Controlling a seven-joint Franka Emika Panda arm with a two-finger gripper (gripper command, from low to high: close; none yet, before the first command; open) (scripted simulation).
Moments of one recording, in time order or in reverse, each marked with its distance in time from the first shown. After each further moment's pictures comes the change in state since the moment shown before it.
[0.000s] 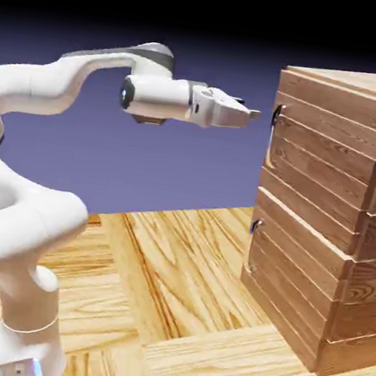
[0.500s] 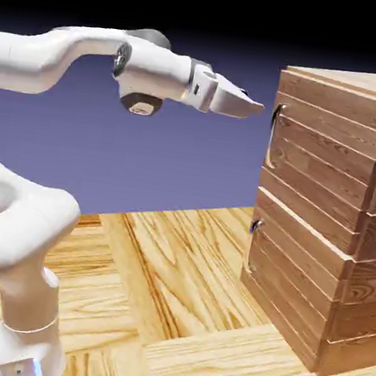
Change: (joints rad) arm 0.275 0.182 -0.311 -0.115 -0.652 0.049 0.352
